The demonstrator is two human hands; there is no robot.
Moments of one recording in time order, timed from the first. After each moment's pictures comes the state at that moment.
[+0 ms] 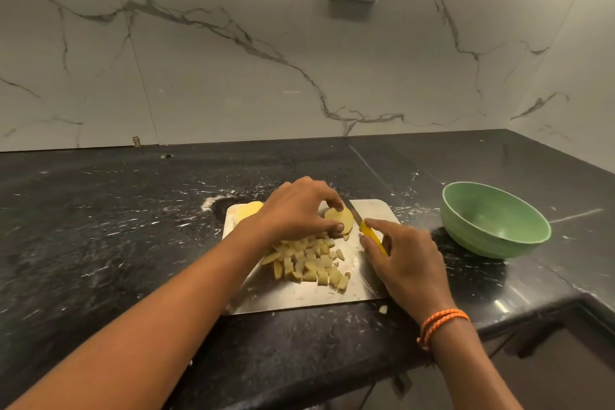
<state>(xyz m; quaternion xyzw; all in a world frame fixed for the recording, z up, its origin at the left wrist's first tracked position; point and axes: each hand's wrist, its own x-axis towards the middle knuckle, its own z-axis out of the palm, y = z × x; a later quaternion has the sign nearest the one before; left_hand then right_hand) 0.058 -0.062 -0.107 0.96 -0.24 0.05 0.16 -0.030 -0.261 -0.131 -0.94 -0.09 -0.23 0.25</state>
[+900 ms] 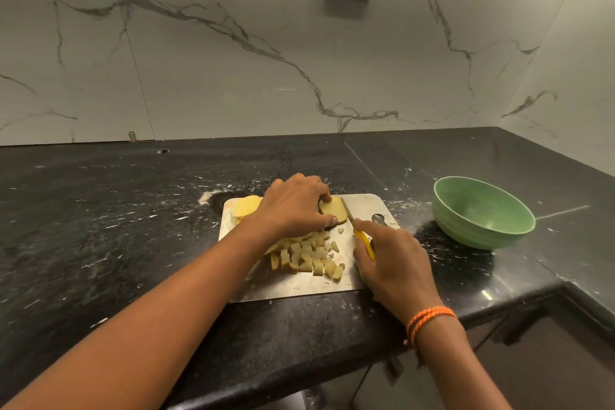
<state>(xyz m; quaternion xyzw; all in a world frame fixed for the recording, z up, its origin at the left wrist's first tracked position) 0.053 -0.067 -0.111 0.97 -0.19 0.07 0.10 -0.049 -0.250 -0.129 -0.95 -0.10 -0.21 0.20</state>
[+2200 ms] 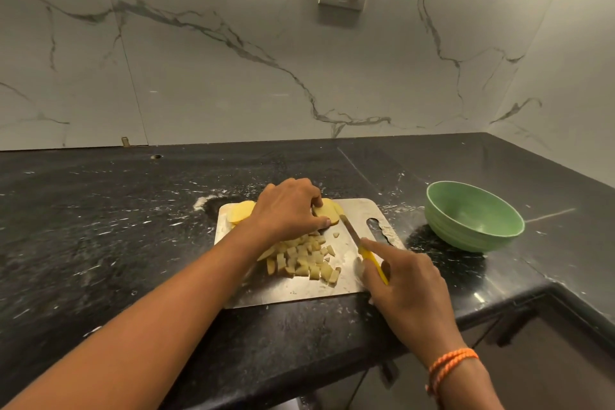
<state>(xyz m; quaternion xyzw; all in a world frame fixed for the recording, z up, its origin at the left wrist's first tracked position) 0.052 -0.066 -0.109 0.97 -0.16 0.09 0.13 -0.084 -0.261 -0.133 -0.95 -0.06 -0.21 0.23</state>
